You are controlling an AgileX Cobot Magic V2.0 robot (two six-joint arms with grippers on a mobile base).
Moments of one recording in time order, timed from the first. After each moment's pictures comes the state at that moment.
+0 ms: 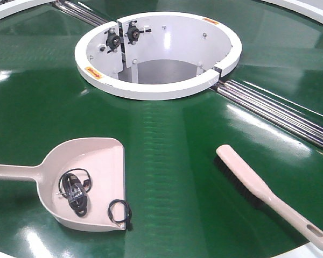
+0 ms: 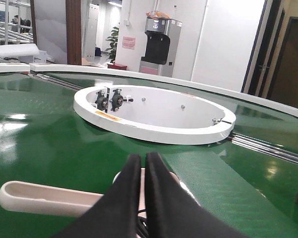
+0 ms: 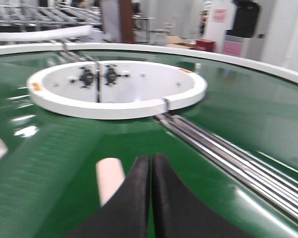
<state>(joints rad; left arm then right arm) -0.20 -0.01 0.02 -0.12 0.01 0.01 0.14 0.03 -0.20 -0.02 0.32 -0.07</state>
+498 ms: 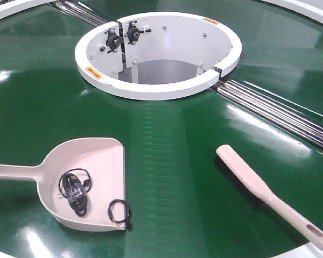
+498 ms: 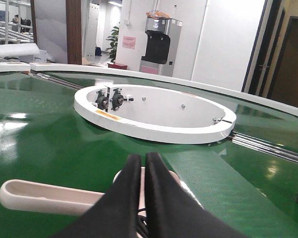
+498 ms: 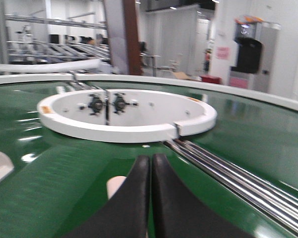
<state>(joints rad) -0.20 -0.01 0.03 -0.12 0.01 0.01 0.23 0.00 0.03 -0.06 -0.03 -0.05</state>
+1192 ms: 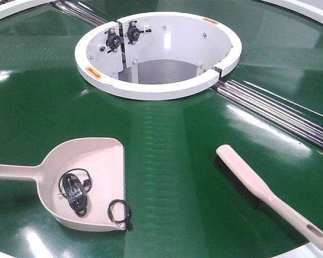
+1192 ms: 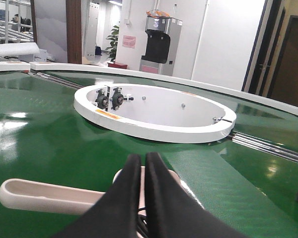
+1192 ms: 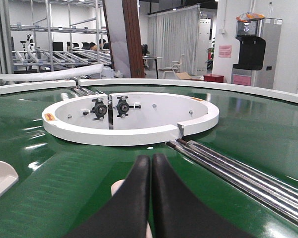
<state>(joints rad) -0.20 -0.01 0.03 -0.12 0.01 0.01 0.21 0.00 0.03 0.06 -0.03 -0.09</state>
